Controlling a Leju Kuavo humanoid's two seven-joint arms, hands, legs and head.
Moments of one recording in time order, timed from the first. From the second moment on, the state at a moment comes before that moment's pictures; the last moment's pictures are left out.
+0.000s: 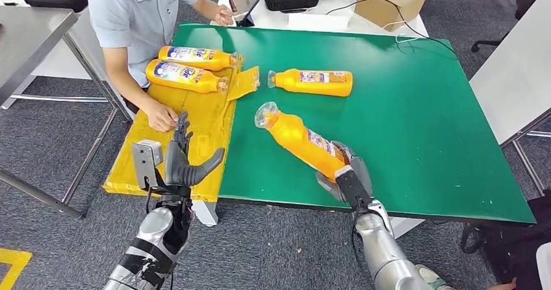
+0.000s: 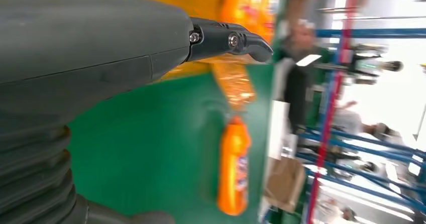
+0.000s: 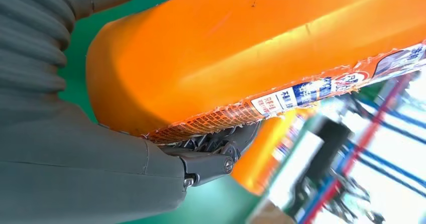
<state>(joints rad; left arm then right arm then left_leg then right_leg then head) -0.27 -0.14 -0.33 -1.22 0.27 0.27 -0.33 -0.42 0.13 0.05 -0.66 0.33 -0.24 -0.68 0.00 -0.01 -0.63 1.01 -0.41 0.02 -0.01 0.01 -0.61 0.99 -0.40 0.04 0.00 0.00</state>
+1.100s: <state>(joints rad) -0.17 -0.12 -0.42 -1.27 0.45 -0.08 -0.28 -0.33 0.27 0.41 -0.79 0.27 -0.30 -0.68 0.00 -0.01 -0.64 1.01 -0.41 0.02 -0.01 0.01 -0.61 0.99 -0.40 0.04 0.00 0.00</state>
